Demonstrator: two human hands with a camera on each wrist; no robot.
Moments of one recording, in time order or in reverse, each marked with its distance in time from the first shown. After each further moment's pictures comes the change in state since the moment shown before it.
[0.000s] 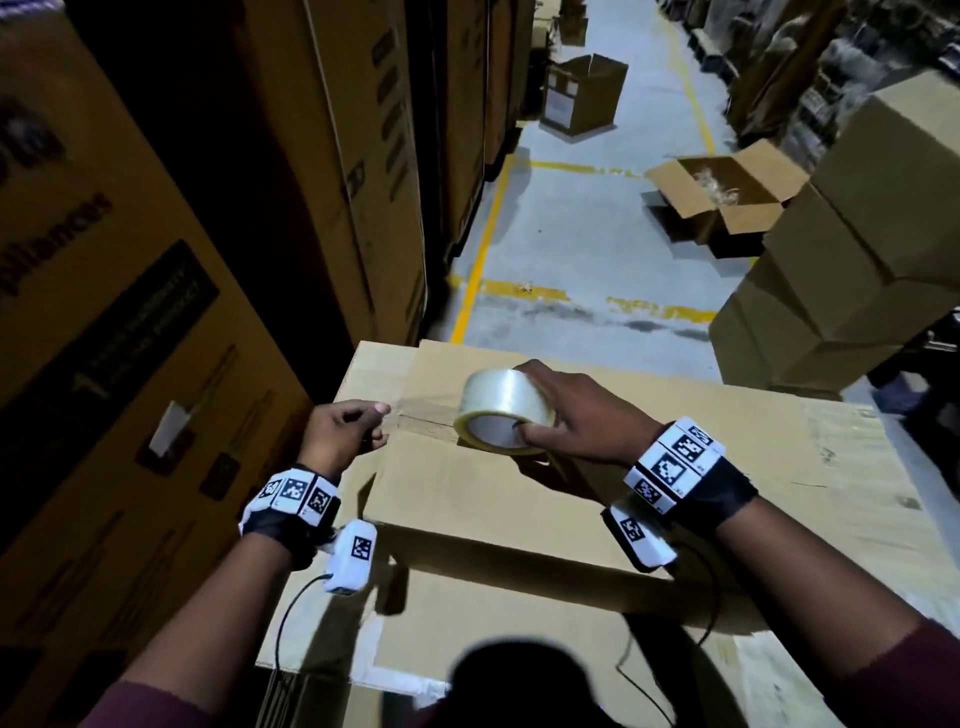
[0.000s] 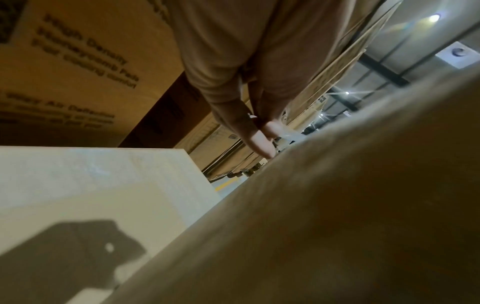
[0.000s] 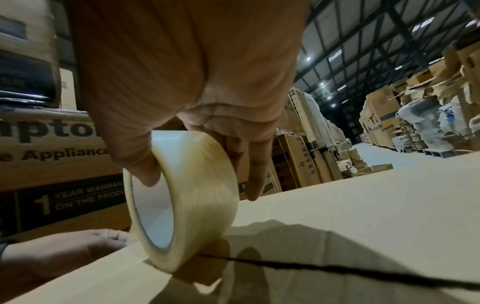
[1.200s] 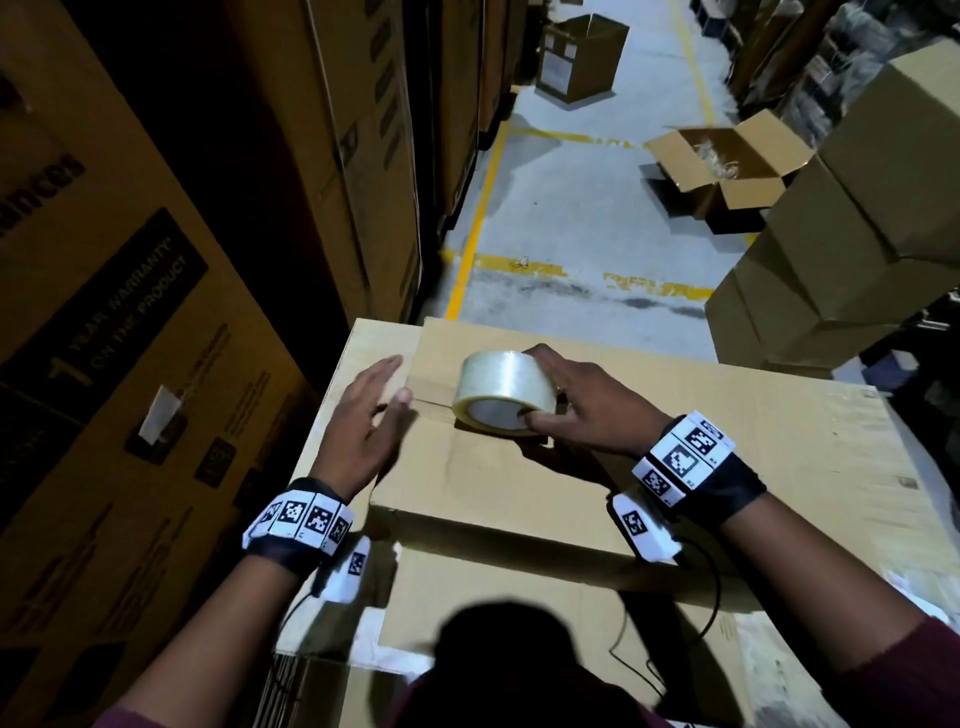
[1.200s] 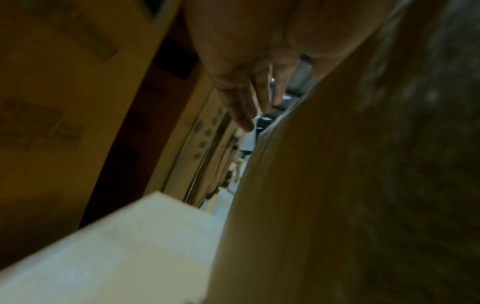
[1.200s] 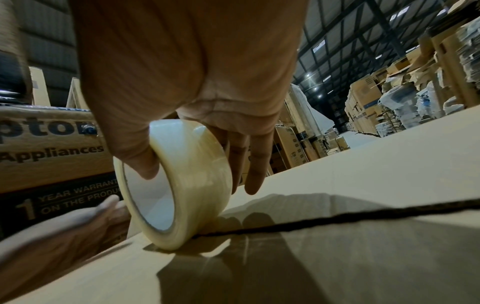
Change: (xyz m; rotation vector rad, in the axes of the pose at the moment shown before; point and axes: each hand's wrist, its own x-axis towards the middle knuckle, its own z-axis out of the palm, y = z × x) left_hand -0.021 -0.005 0.001 0.500 -0.129 0.592; right_hand 0.007 0.005 0.015 0.121 0.030 0.010
